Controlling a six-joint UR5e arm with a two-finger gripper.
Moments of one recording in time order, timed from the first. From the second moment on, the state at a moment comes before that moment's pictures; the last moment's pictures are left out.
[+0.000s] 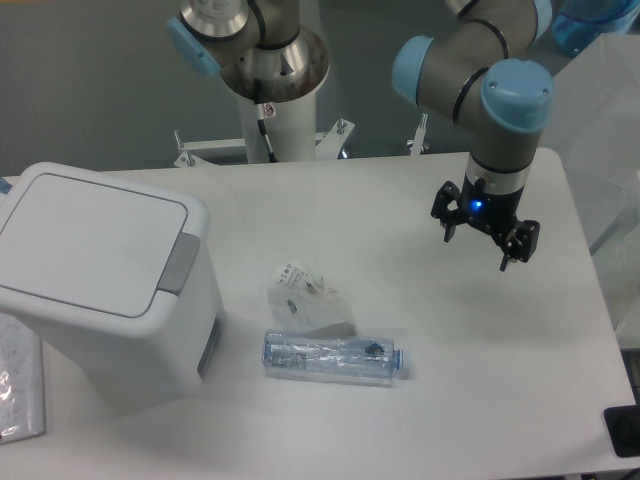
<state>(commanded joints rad) 2.78 -1.87 -1.70 -0.98 1.50 1.43</state>
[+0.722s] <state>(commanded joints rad) 2.74 -1.85 -1.71 -0.98 1.50 1.42</state>
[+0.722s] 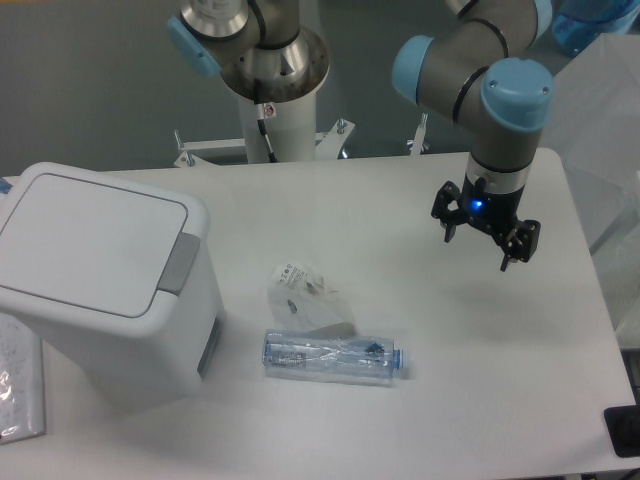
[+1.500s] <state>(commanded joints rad) 2.56 -1.81 -1.75 -0.99 1.36 1.14</state>
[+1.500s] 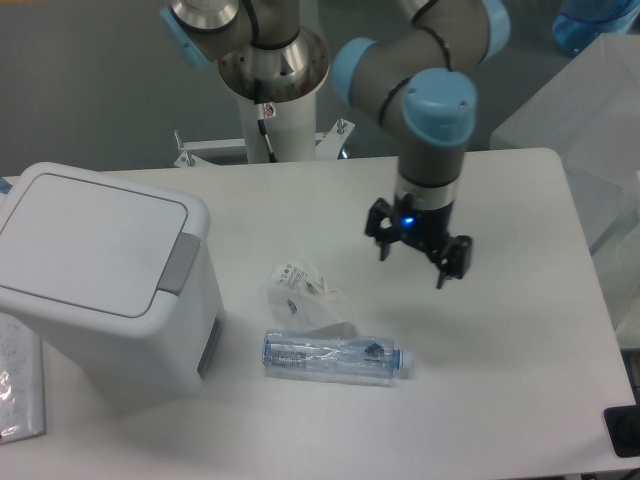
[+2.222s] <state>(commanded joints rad) 2.56 -1.78 -1.64 -0.98 0.85 0.65</state>
